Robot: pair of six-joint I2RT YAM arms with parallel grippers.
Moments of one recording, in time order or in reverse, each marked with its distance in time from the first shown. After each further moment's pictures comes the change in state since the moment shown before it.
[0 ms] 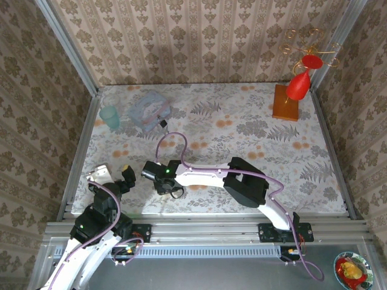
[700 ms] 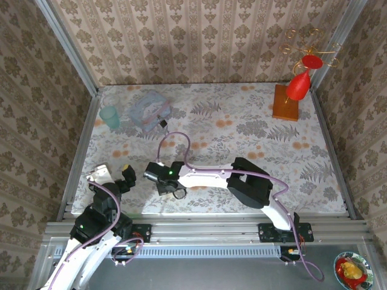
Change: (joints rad) left arm 0.000 0.000 0.000 0.022 0.013 0.001; right arm -0.001 -0.077 -0.116 0.076 0.074 -0.018
